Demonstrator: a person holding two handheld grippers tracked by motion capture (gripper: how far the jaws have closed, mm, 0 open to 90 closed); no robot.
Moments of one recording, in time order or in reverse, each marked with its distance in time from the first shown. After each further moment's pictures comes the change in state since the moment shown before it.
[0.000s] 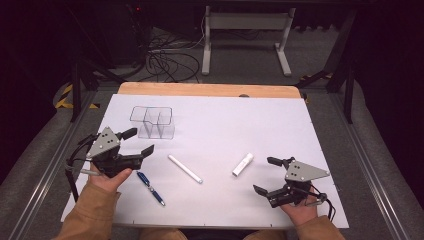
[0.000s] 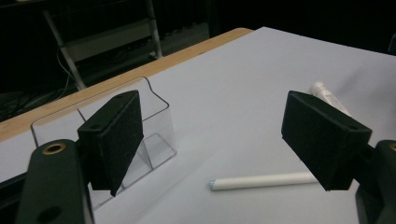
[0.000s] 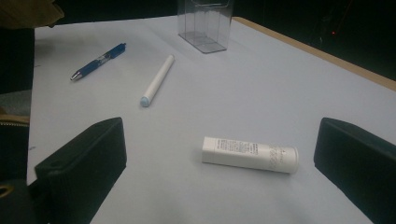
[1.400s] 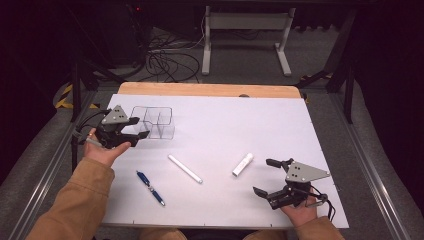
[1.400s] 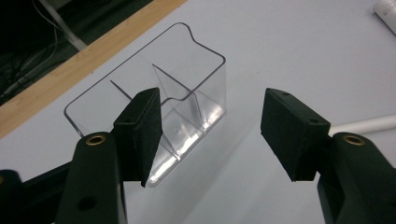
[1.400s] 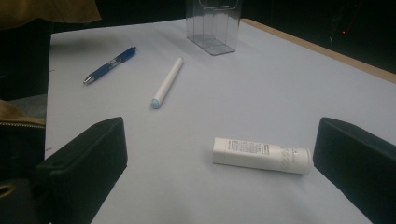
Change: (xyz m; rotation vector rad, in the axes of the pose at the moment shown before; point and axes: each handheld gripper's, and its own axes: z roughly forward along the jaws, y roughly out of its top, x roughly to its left) left arm 0.067 0.018 0.043 0.317 -0.052 0.116; right arm 0.001 -0.002 -0.001 -0.014 0.035 0.017
